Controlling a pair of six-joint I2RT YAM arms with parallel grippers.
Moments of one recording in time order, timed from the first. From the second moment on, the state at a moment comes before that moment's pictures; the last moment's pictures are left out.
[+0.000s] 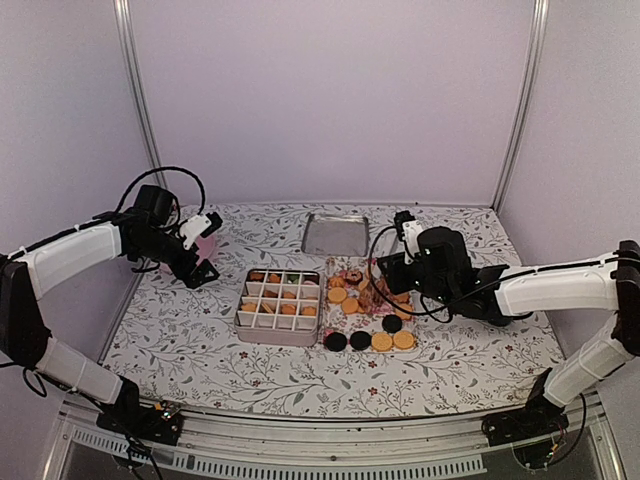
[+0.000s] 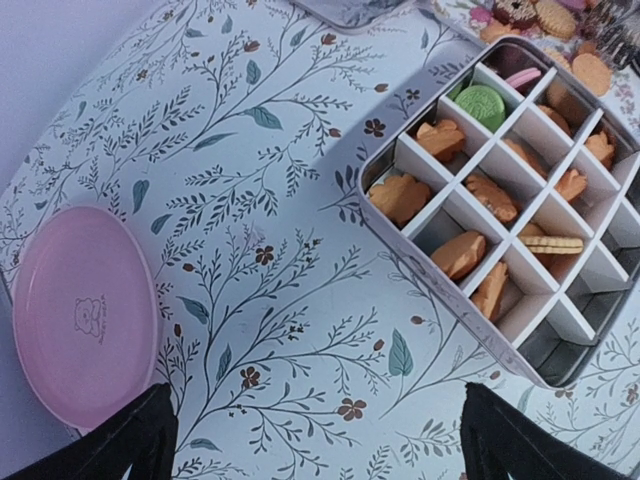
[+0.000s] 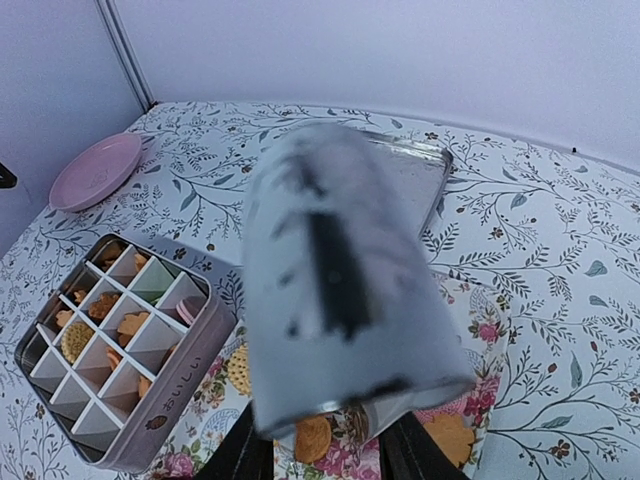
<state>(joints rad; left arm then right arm) -0.22 1.38 1.00 -0.56 0.23 0.55 0.85 1.46 0.79 0.24 0.33 0.31</state>
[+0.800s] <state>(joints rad) -0.22 1.38 1.00 -0.56 0.23 0.55 0.84 1.48 0.78 0.30 0.27 0.38</state>
